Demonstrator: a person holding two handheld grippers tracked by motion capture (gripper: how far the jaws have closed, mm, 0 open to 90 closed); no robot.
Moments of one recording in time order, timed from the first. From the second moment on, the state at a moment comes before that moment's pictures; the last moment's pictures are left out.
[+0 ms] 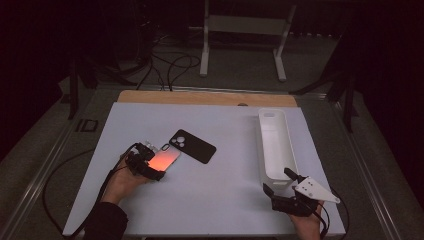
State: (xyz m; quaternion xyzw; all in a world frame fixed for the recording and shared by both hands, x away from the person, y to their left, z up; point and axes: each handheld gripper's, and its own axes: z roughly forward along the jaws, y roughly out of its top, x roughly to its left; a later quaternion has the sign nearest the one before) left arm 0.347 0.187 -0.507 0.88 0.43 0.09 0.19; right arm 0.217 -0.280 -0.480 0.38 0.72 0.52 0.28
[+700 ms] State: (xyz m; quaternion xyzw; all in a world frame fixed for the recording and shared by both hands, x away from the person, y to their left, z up) left arm 0.338 0.190 -0.502 0.86 0.44 0.11 0.23; right arm 0.217 -0.283 -0.480 0.38 0.71 0.52 0.28
